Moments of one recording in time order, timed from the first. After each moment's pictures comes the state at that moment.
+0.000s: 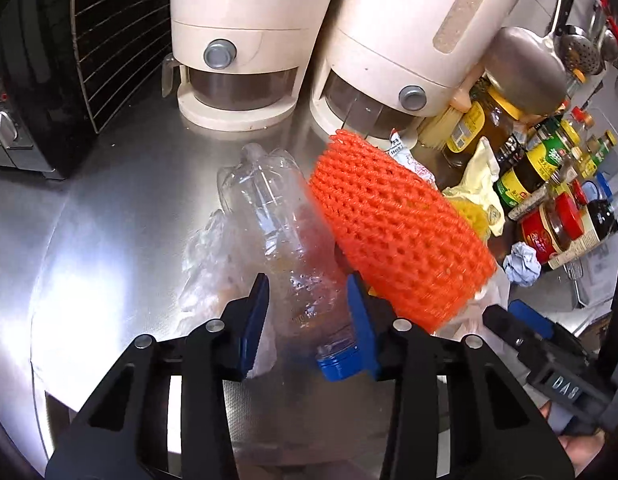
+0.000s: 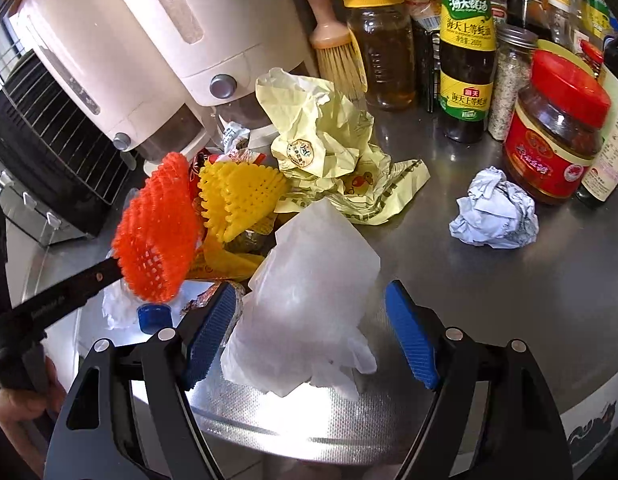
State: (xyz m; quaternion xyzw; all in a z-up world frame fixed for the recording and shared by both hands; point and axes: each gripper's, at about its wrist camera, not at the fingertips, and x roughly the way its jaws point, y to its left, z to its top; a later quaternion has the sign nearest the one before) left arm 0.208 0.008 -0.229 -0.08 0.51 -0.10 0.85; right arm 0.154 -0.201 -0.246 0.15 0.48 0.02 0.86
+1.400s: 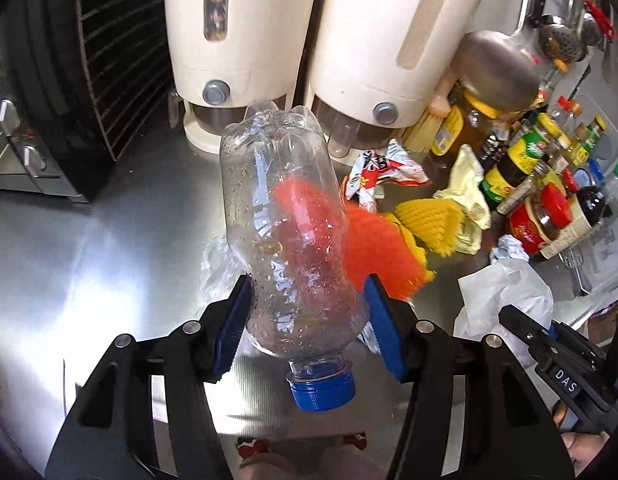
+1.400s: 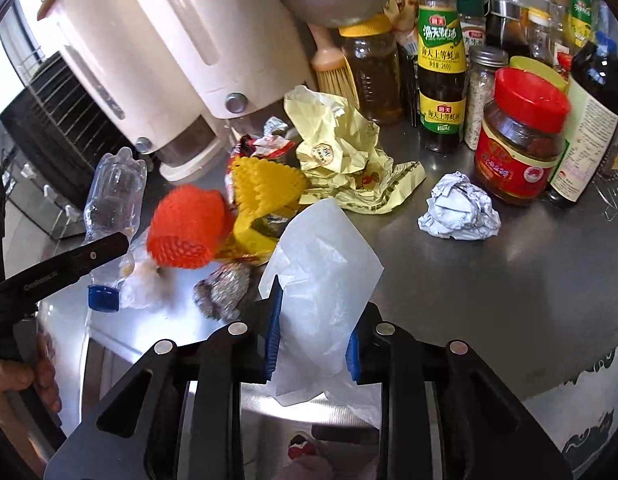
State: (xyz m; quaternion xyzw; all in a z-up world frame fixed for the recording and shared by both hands) left arm 0.173 -0.002 -0.187 -0.04 0.48 -0.09 0.87; right arm 0.111 -0.213 -0.212 0.15 0.46 0.03 0.88
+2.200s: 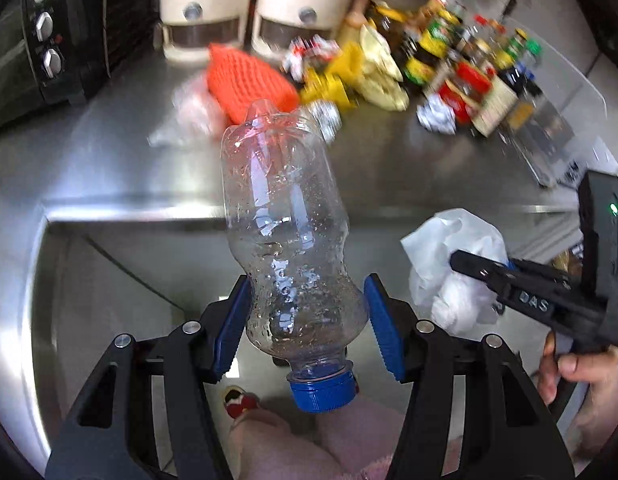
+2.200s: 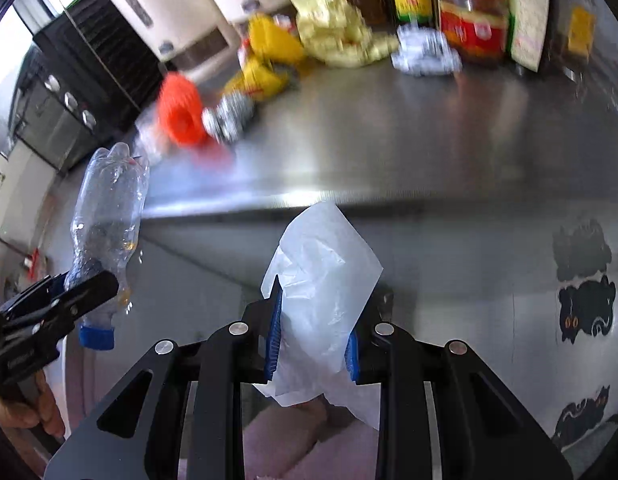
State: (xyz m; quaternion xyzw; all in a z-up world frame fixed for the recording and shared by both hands) left arm -0.005 0.004 -0.242 -0.02 0.50 -0.18 0.85; right arm -0.020 -0.193 -0.269 0.14 0.53 0.04 0.83
